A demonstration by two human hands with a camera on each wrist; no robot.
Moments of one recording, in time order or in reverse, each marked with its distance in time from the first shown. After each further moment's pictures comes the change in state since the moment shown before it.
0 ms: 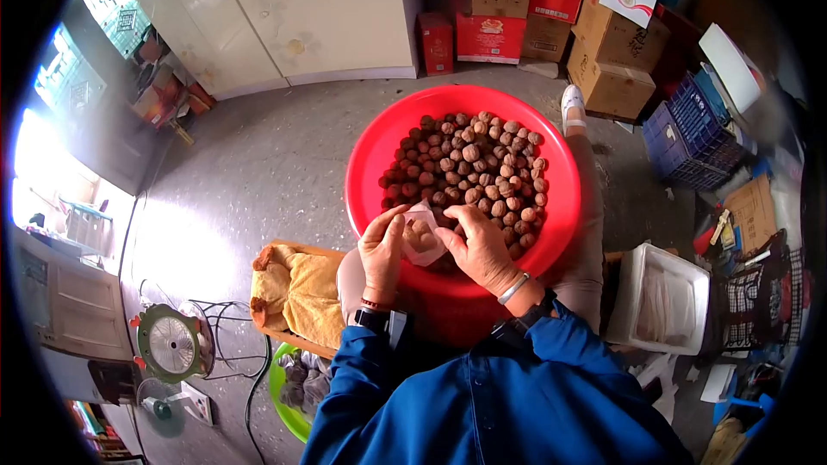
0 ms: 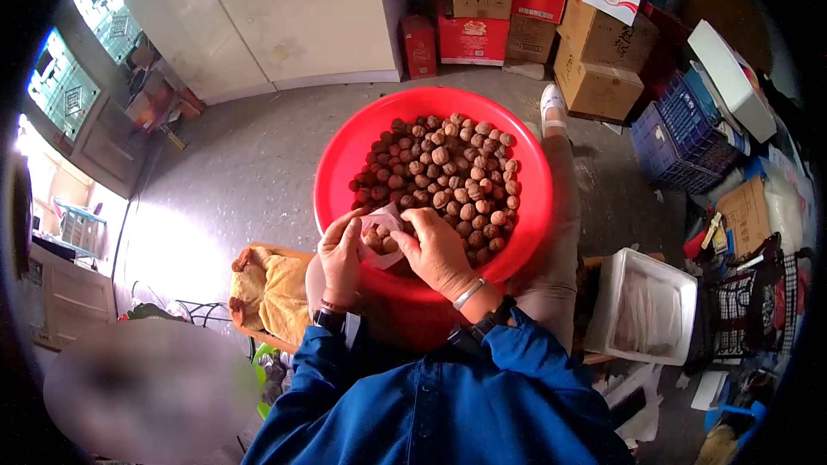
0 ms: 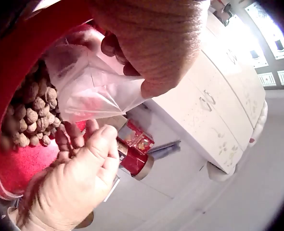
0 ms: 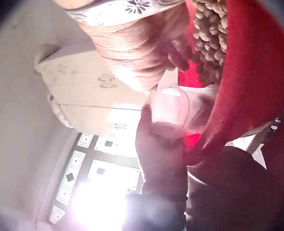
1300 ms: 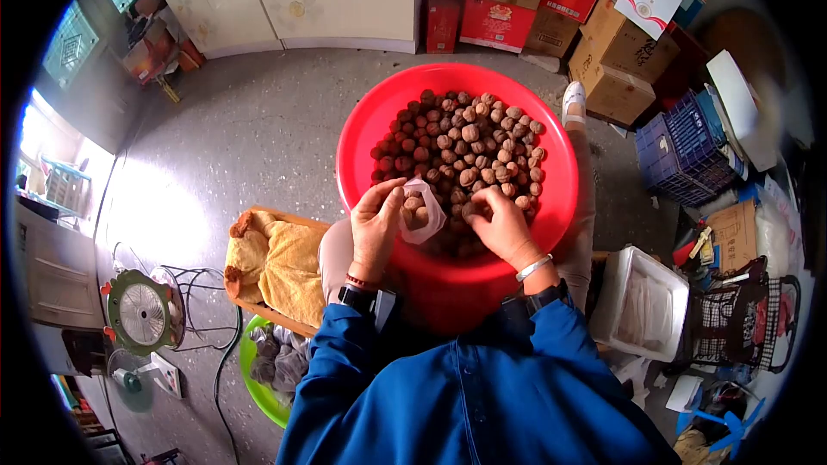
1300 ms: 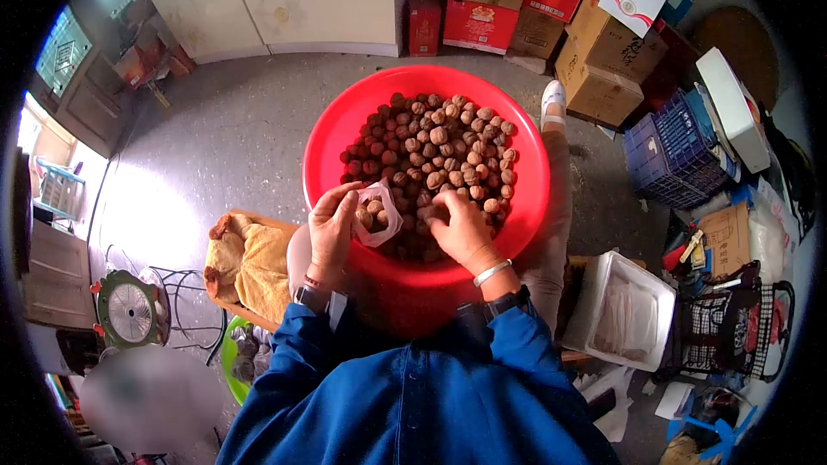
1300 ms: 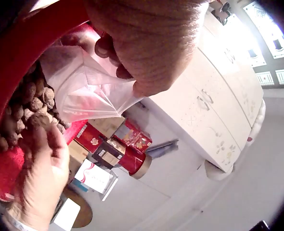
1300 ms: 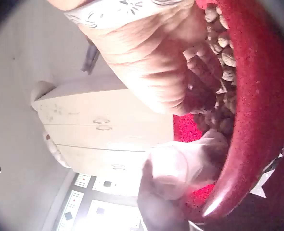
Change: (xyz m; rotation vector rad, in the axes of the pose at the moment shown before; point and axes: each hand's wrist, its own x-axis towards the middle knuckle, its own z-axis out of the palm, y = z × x) left_hand 0.004 0.000 -0.001 -0.022 -0.085 -0.003; right_hand -0.009 0.055 -0.022 -0.057 -0.182 0.266
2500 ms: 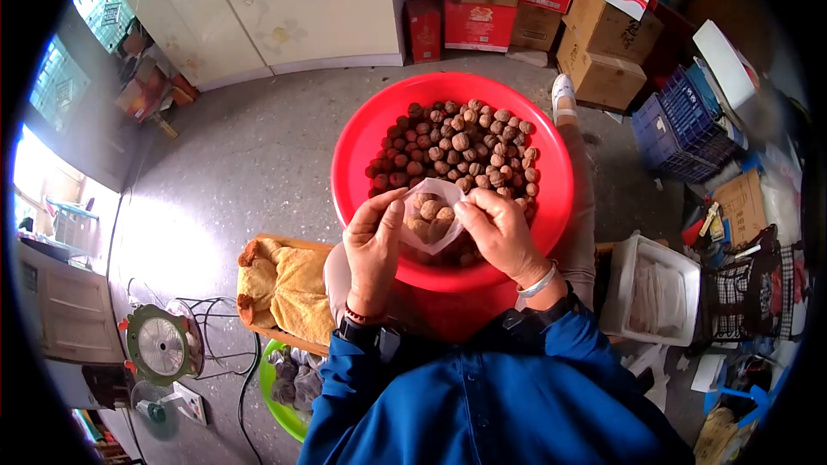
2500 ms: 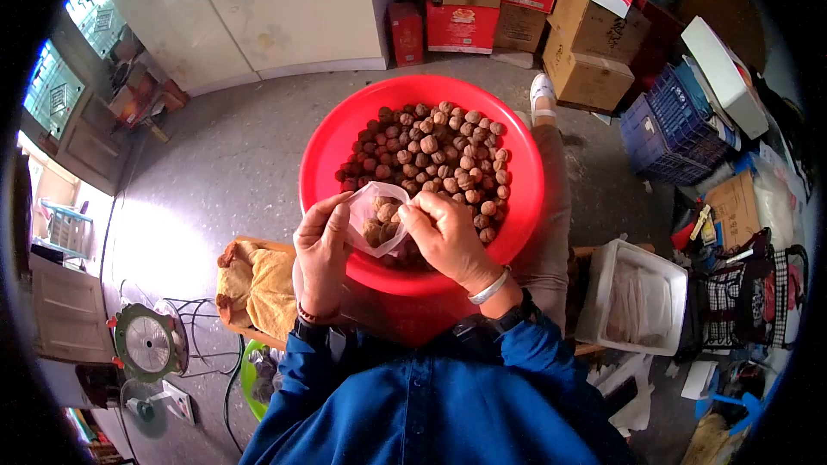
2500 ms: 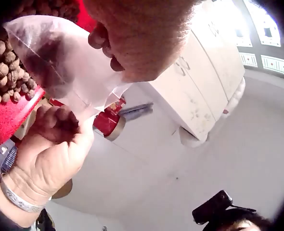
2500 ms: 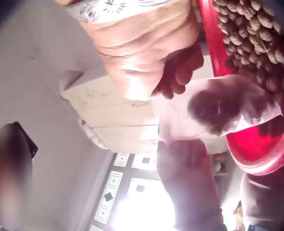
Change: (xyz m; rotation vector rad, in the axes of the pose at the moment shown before) left_hand -0.017 0.074 0.040 0.076 0.015 -0.038; right_hand -0.001 -0.092 -0.039 0.386 0.085 -0.110
